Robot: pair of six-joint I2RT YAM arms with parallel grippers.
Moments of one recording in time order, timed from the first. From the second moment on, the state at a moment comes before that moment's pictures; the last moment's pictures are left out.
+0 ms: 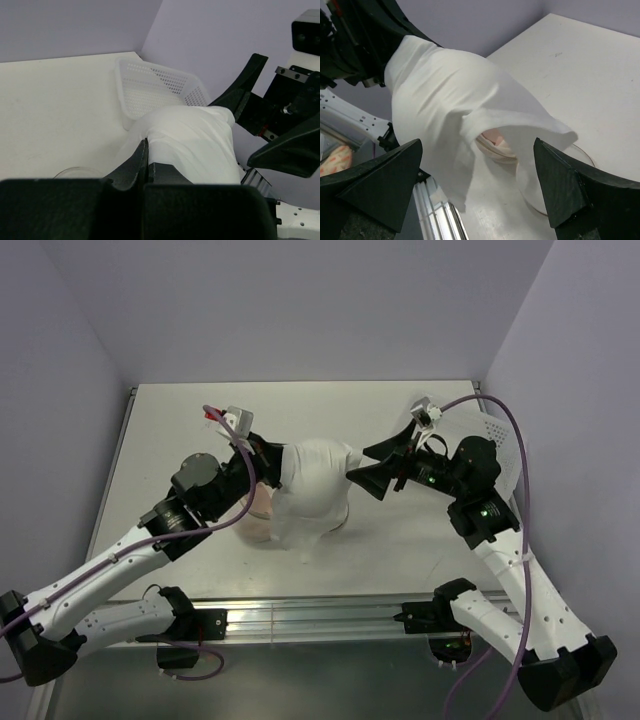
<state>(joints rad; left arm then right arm) -0.86 0.99 0.95 0.10 -0.11 -0.46 0.34 0.81 0.85 -0.01 -0.71 0.43</state>
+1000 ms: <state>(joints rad) -0.86 0.88 0.93 0.02 -0.02 -0.45 0.35 0.98 0.87 0.29 -1.04 0.52</state>
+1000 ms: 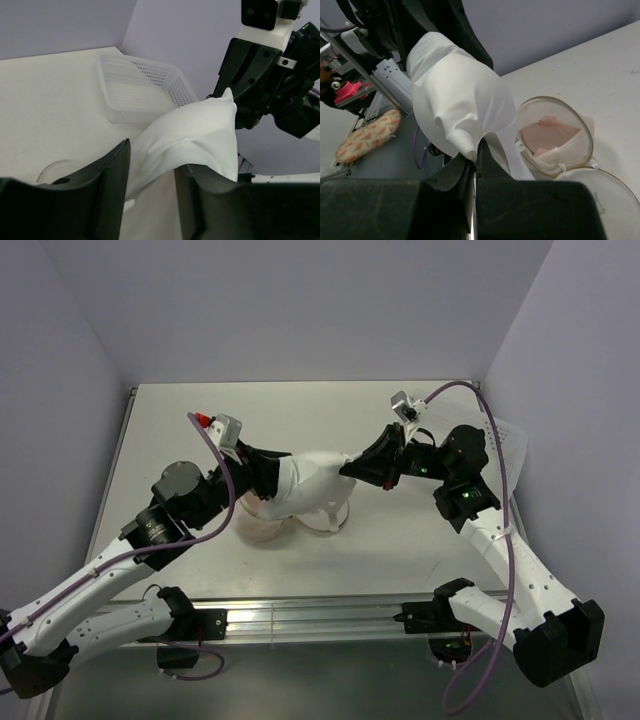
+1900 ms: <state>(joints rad) -0.84 0.61 0.88 -0.08 0.04 -0.50 0.33 1.03 0.82 0.40 -1.10 0.65</state>
